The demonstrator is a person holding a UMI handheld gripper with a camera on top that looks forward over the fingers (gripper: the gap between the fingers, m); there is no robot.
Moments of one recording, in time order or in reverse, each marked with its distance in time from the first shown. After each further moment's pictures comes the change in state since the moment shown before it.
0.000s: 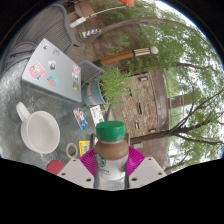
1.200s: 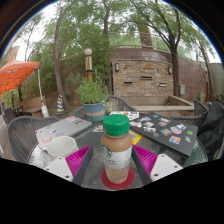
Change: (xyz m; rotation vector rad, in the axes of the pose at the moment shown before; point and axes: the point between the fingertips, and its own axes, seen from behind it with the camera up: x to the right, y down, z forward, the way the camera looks) arm -0.108 0.065 -0.011 0.225 -0.367 1.282
